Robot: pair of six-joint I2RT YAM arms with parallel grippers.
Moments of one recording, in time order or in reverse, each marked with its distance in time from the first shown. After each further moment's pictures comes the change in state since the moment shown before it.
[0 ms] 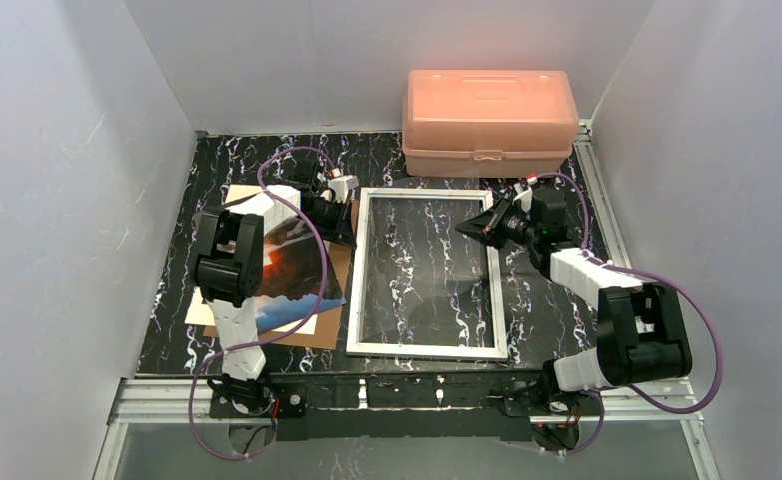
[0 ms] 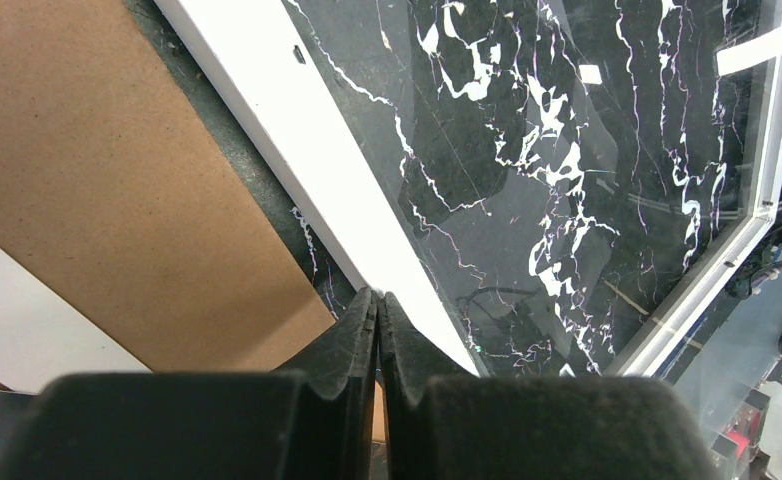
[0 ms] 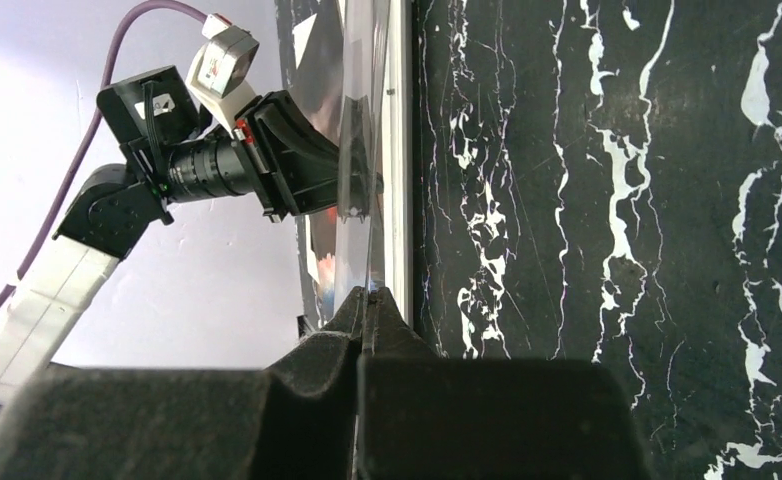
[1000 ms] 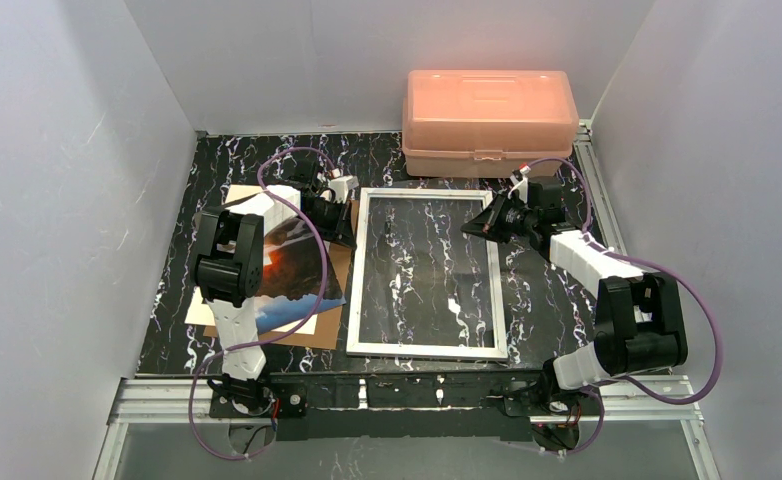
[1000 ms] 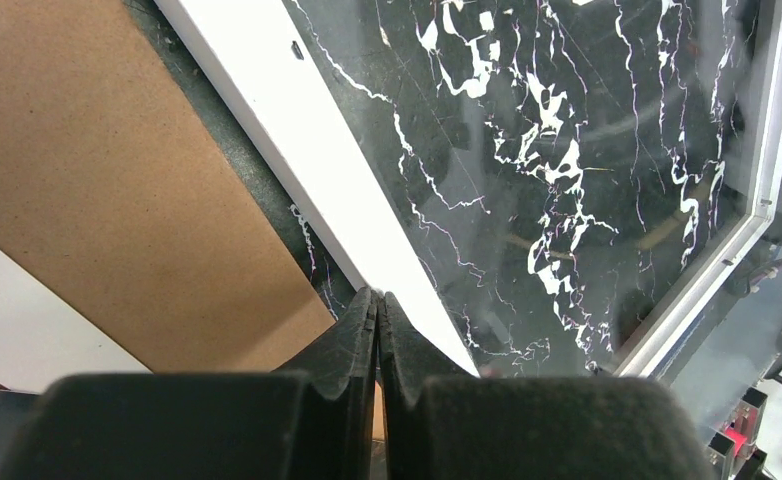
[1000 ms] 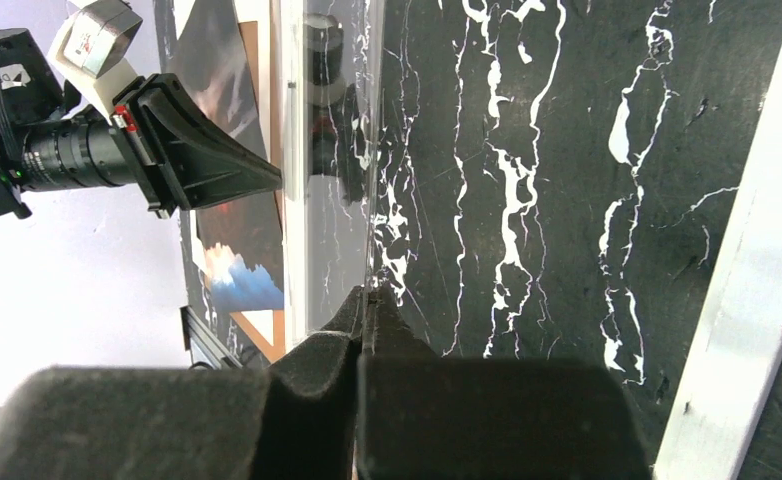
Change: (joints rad) left arm 0.000 0.000 0.000 -0.005 0.002 0.000; right arm -0.002 0.053 0.168 -0.311 0.066 -0.329
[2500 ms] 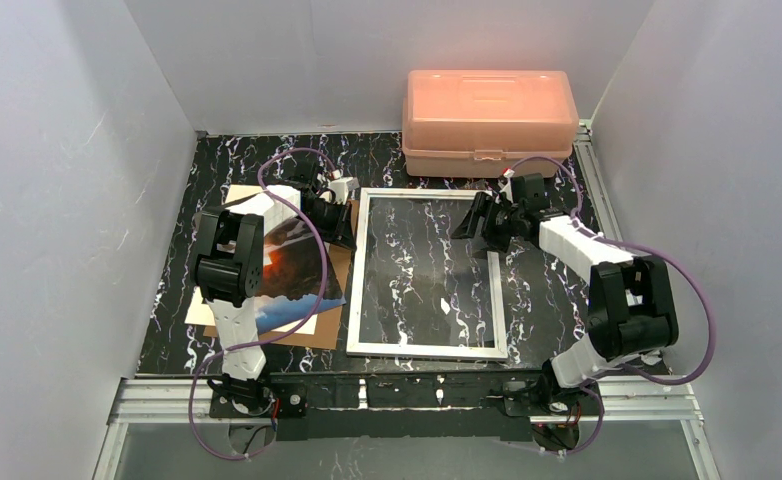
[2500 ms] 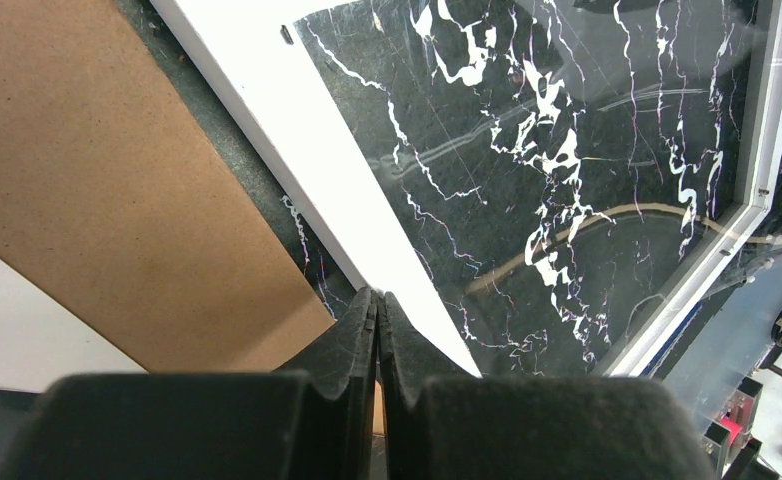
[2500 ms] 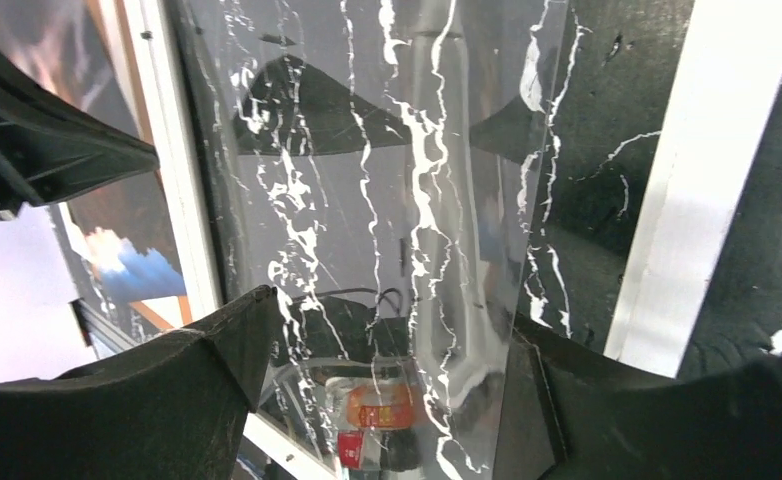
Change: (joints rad) left arm 0.000 0.000 0.000 -0.019 0.010 0.012; right arm 0.057 0.074 0.108 -0.250 0.143 -0.140
